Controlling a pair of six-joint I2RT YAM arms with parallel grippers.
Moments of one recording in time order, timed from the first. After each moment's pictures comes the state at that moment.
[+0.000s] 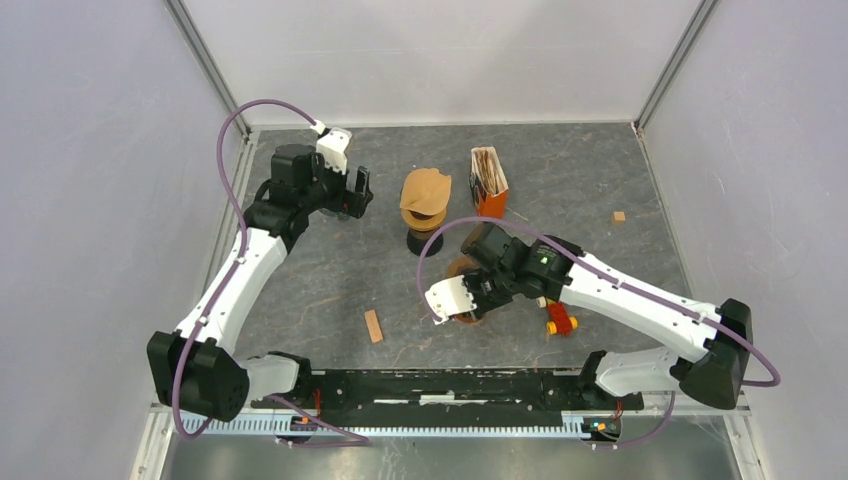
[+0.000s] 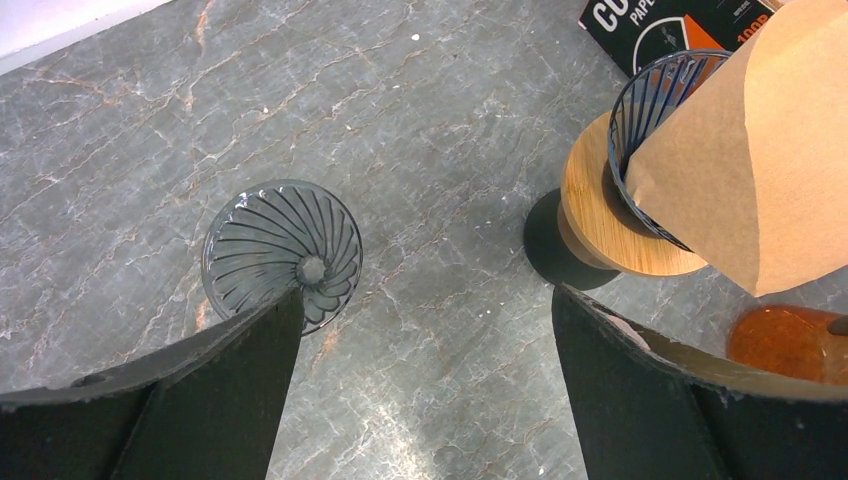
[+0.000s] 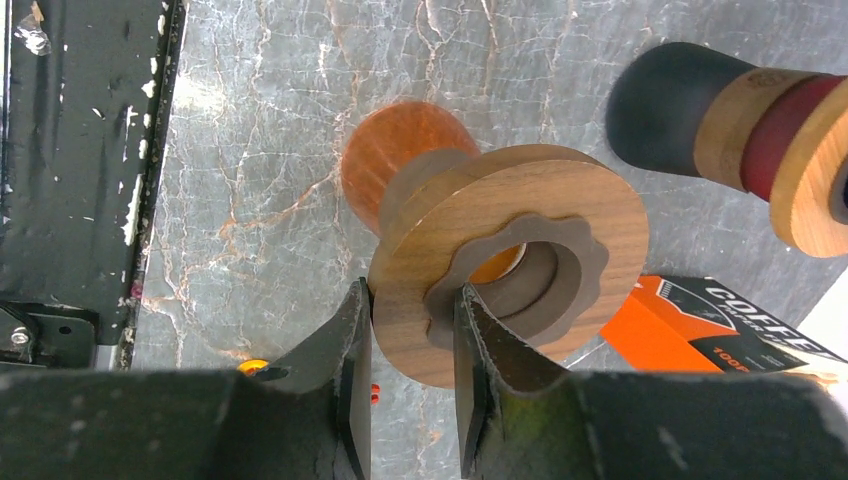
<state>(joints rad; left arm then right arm) -0.23 1.24 1.11 -0.37 0.21 0.13 0.99 1.27 1.17 -0.98 -0.16 -0.97</state>
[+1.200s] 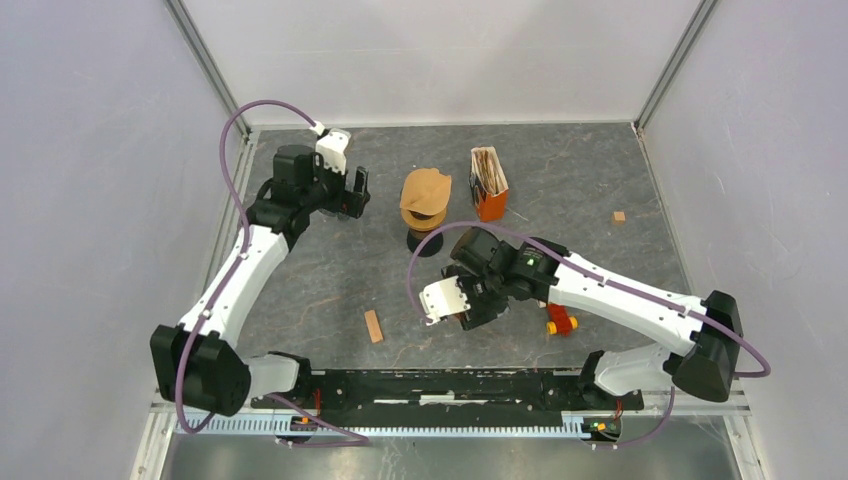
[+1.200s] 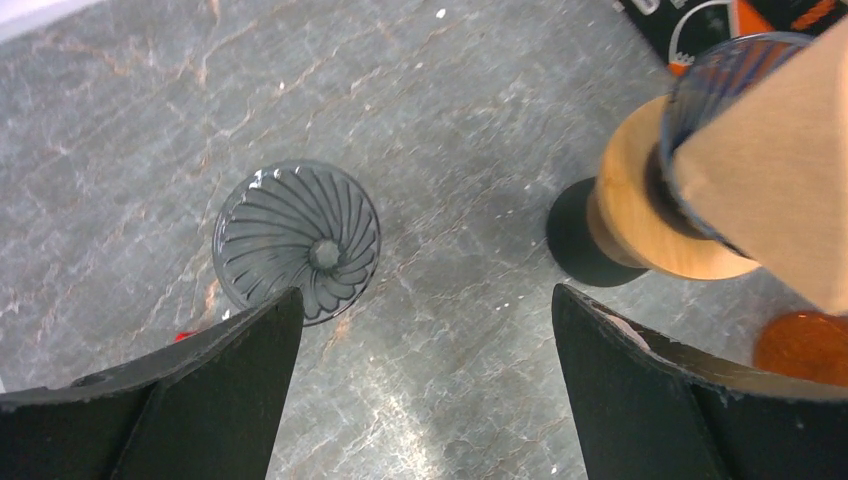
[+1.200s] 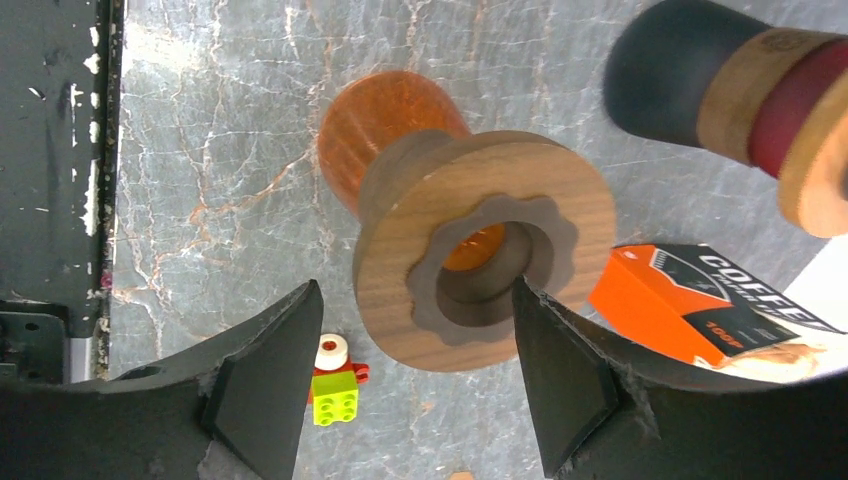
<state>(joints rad) -0.23 1.24 1.11 -0.37 0.19 0.12 1.04 1.33 1.16 -0.97 -0.04 -0.94</state>
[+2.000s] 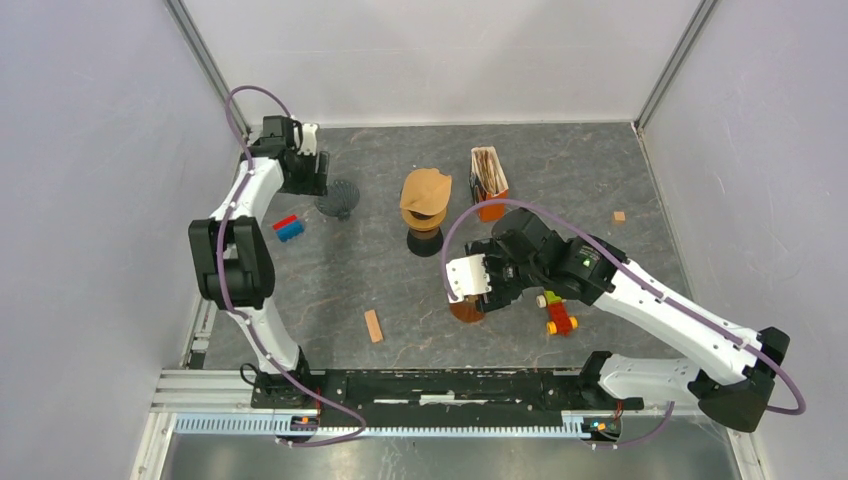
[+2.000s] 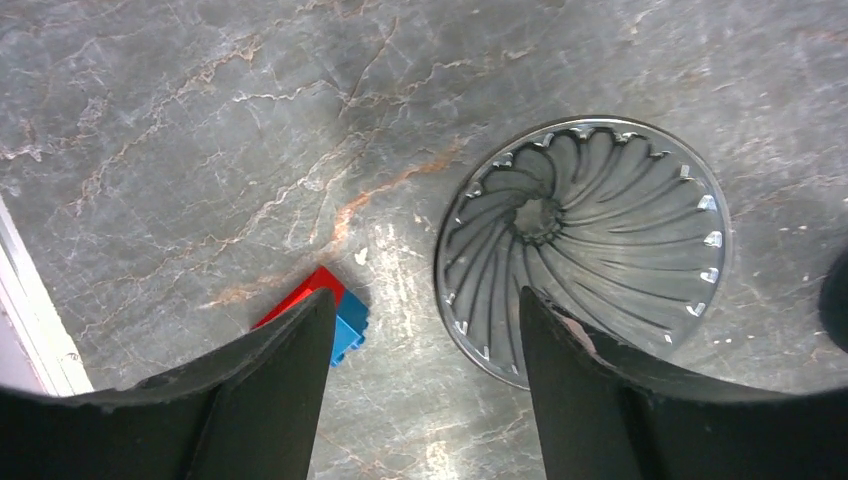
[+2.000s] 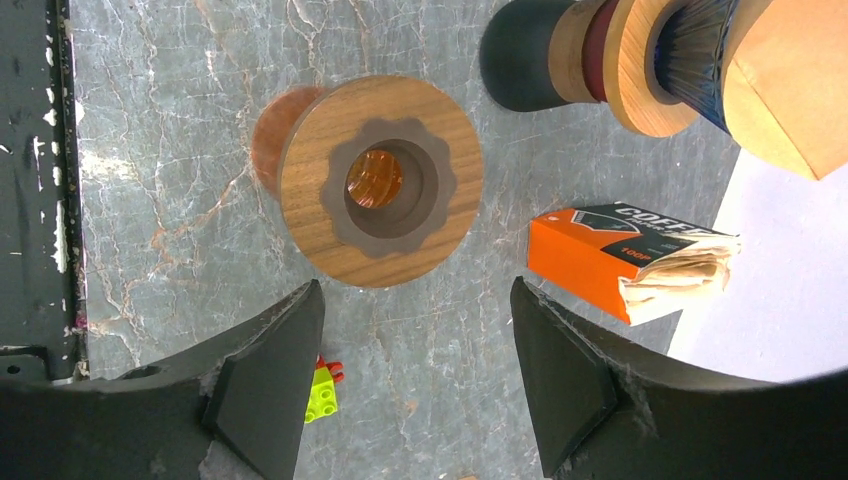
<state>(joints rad) 0.04 1.83 1.50 -0.64 0.11 0.16 0.93 1.13 1.18 -0.93 -0.10 -0.91</state>
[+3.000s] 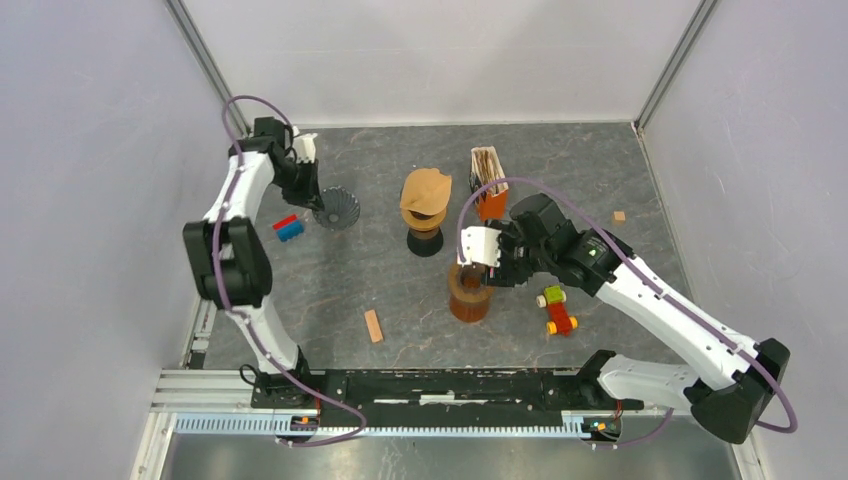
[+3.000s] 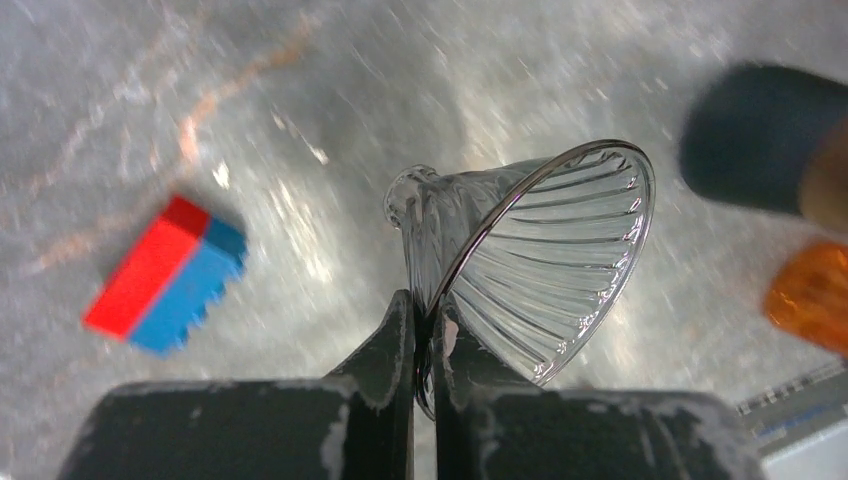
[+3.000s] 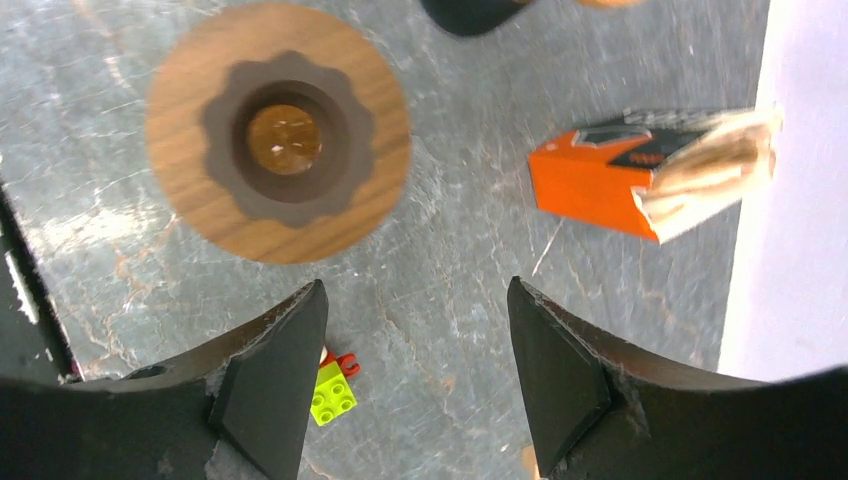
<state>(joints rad) 0.08 1.92 1.63 -0.91 0.35 0.18 0.79 1.11 1.12 -0.85 -0.11 -0.83</state>
